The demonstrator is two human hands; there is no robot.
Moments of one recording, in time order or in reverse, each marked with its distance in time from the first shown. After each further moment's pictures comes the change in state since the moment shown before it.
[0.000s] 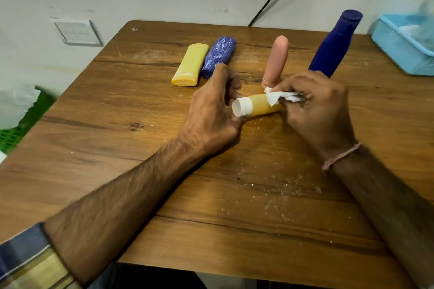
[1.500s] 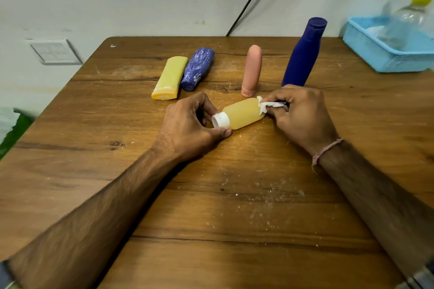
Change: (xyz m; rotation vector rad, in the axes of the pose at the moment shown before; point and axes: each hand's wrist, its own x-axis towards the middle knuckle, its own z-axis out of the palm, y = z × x) left_hand 0.007 -0.002 -0.007 0.059 -0.176 -0.348; right_hand 0.002 0.019 -0.005 0.045 -0.135 0.273
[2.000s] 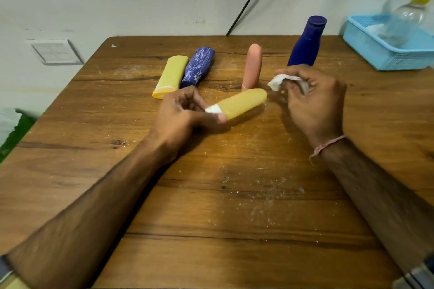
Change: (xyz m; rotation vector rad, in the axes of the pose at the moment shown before) left_hand 0.004 -0.008 -0.011 -0.629 -0.085 -0.144; right_hand 0.004 -0.003 -0.002 0.169 0.320 0.056
